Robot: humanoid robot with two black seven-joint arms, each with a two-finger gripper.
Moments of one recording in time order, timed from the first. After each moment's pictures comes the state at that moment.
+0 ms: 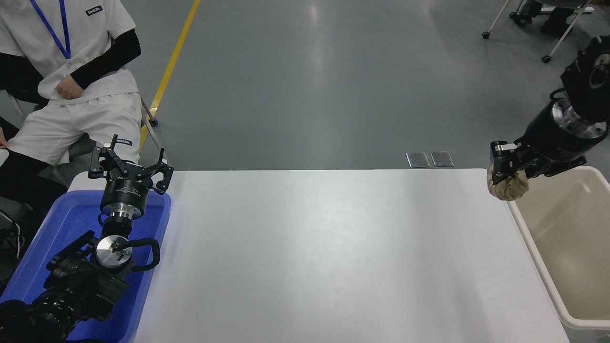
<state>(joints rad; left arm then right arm) -0.66 0.16 -0.93 -0.29 -0.24 -0.66 -0.40 2.18 -0.51 -1.30 1.23 -0.31 0.78 -0.05</state>
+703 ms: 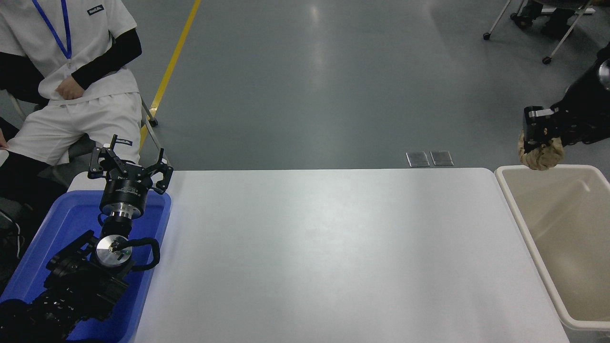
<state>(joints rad) -0.66 0.16 -0.93 -0.29 -0.24 -0.66 -0.40 2.21 -0.60 -1.35 1.19 -0.34 0.79 -0.06</state>
